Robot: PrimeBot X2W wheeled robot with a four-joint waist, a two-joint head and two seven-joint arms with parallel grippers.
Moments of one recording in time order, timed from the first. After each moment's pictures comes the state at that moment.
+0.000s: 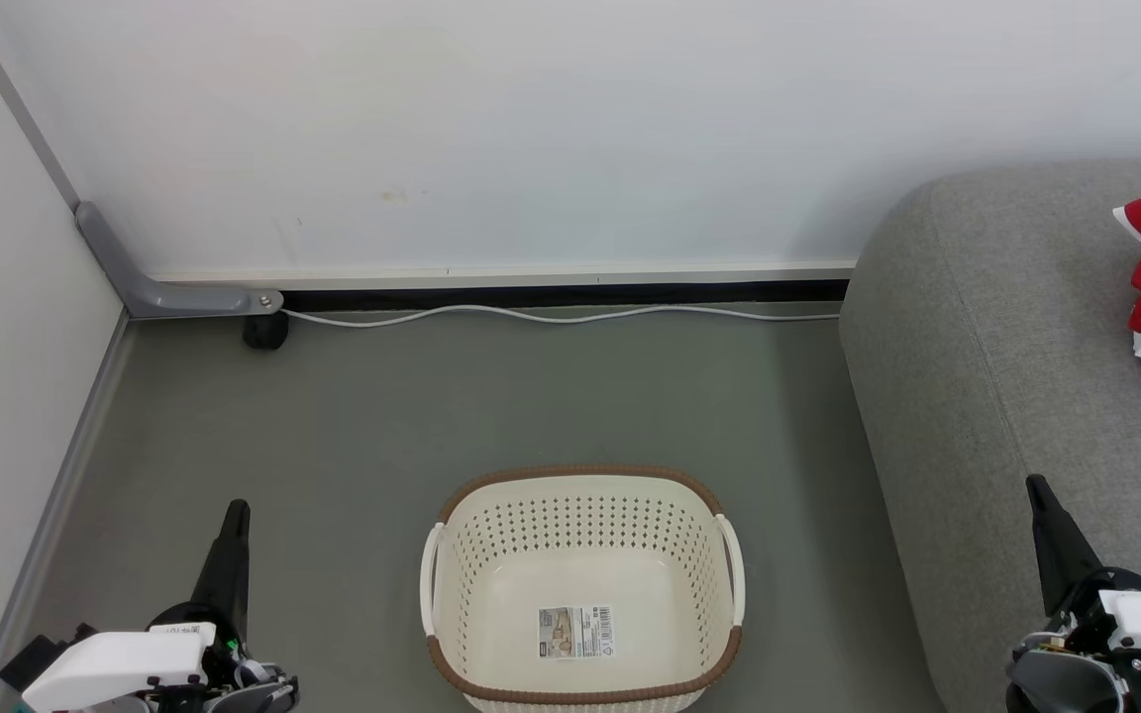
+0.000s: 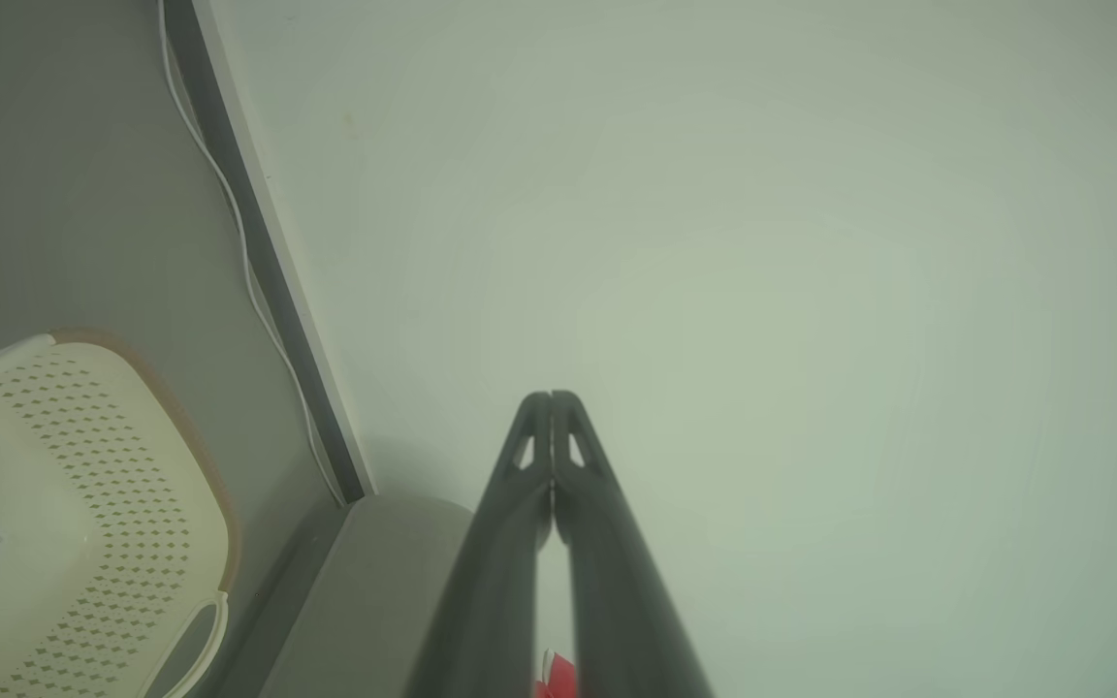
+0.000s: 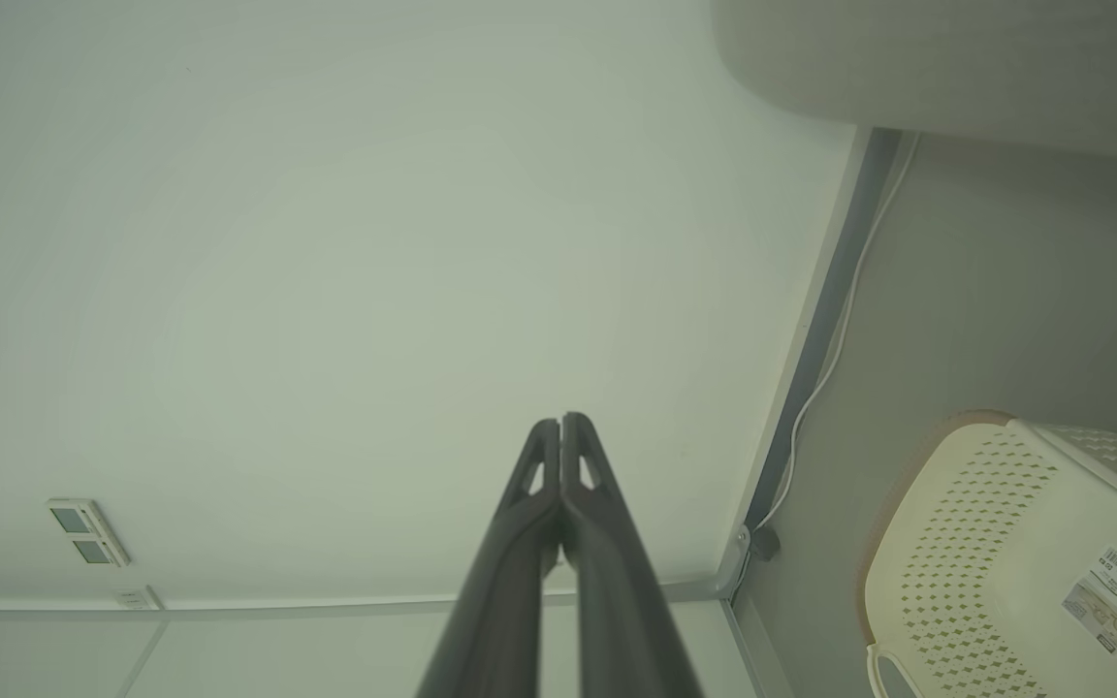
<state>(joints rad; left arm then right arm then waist) -0.05 0.03 0.08 0.27 -1.61 -0.12 0.11 -0.09 -0.04 -0.13 0.28 1.60 0.13 0.11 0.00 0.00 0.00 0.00</state>
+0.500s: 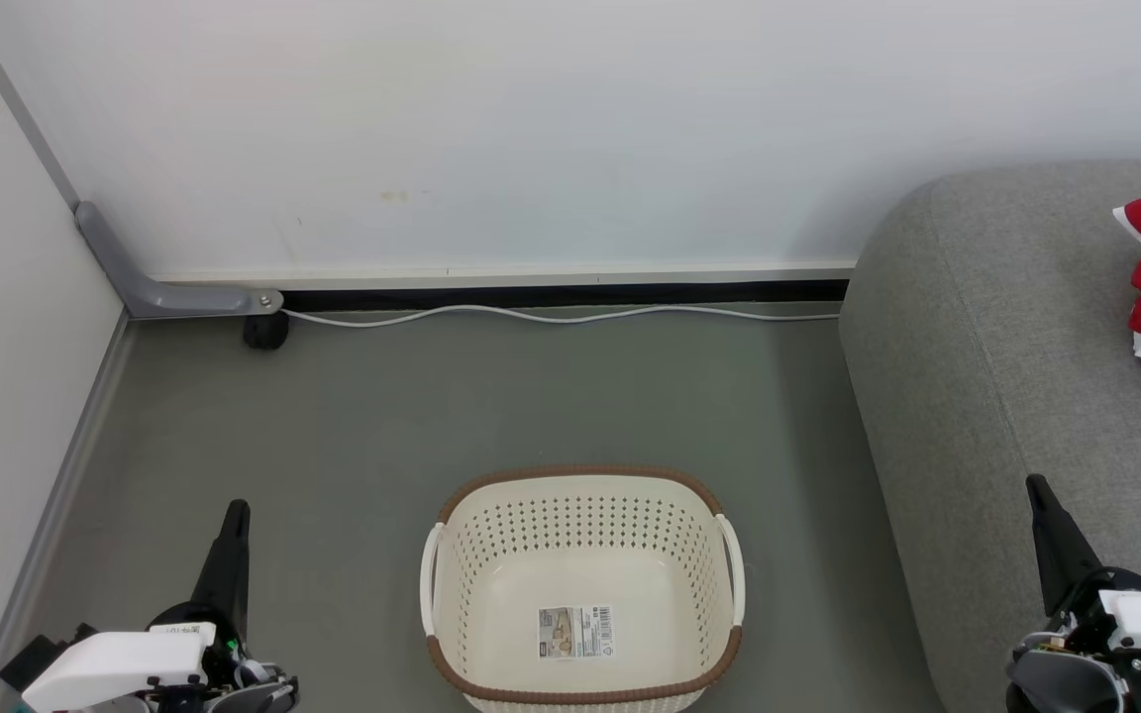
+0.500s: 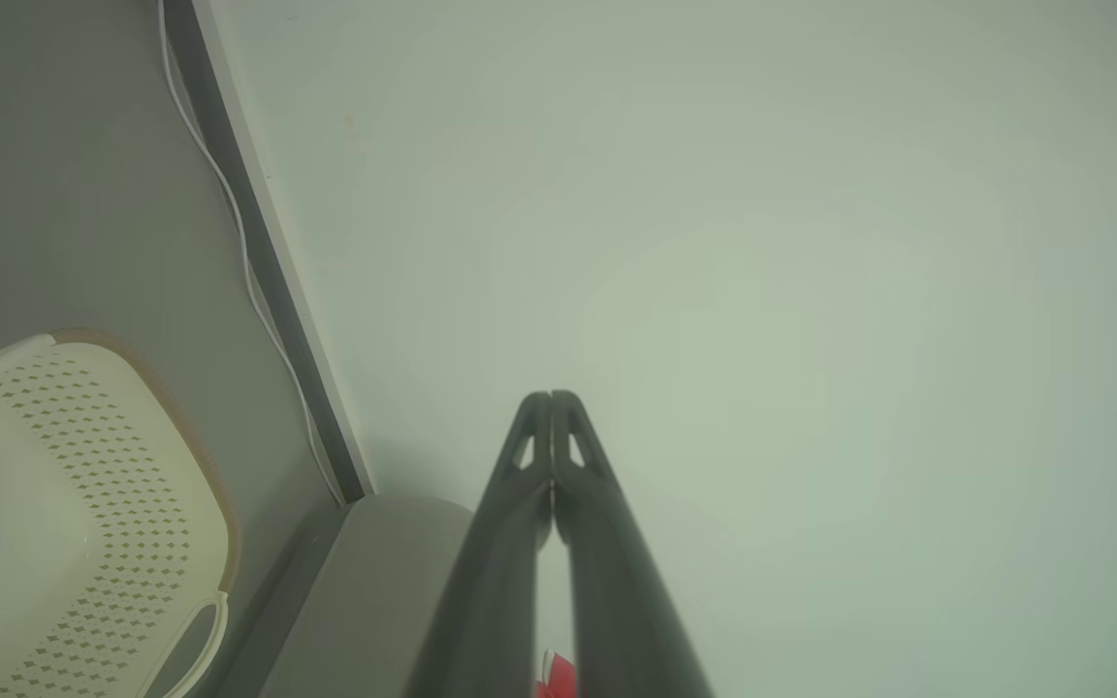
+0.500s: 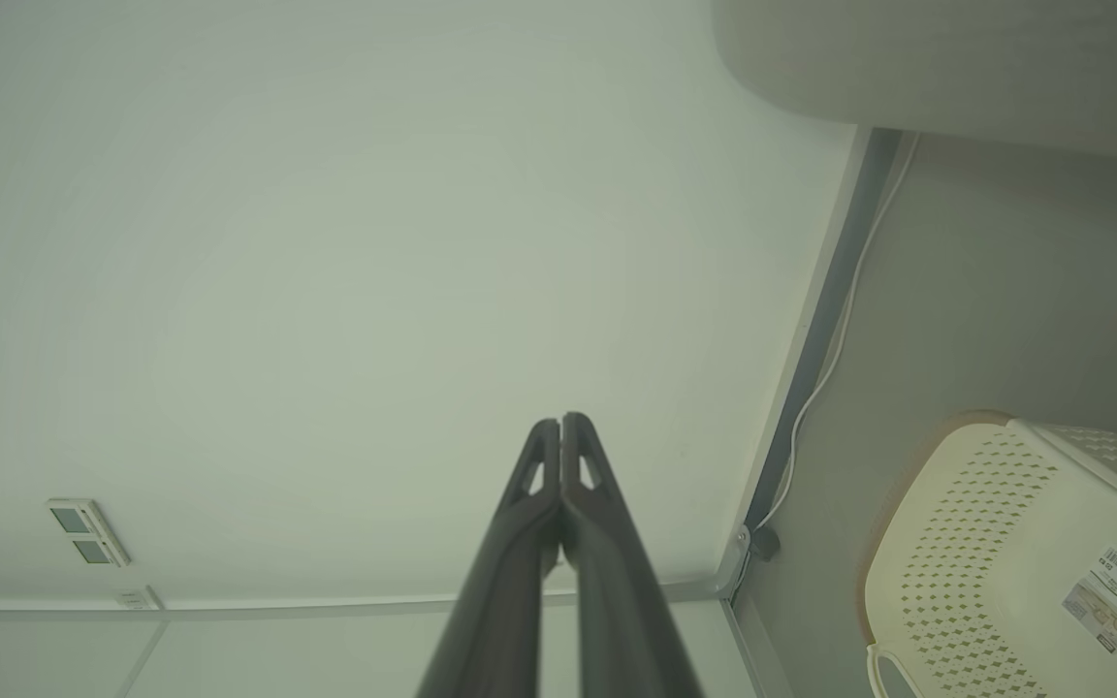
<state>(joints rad) -0.05 0.03 0.08 0.27 -1.61 -0.12 0.11 -0.09 -0.04 -0.13 0.28 1.60 0.13 0.11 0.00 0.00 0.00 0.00</state>
